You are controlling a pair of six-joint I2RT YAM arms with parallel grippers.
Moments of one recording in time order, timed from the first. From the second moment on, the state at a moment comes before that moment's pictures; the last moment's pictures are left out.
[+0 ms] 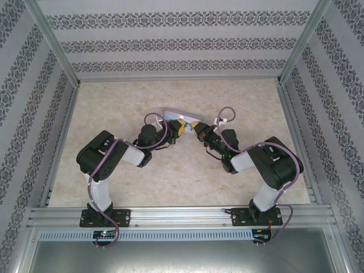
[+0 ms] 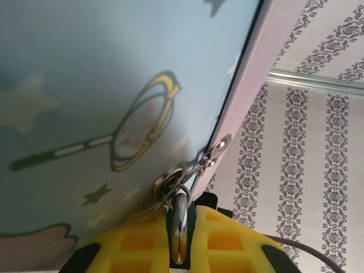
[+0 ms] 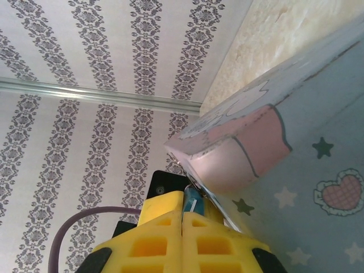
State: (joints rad) left arm -0.54 1.90 0.69 1.16 0.31 -1.68; right arm 0.48 1.72 0.46 1.21 -0.28 1.42
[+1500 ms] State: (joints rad) left arm -0.55 1.90 0.69 1.16 0.30 -1.70; right arm 0.50 1.73 0.44 1.24 -0.28 1.42
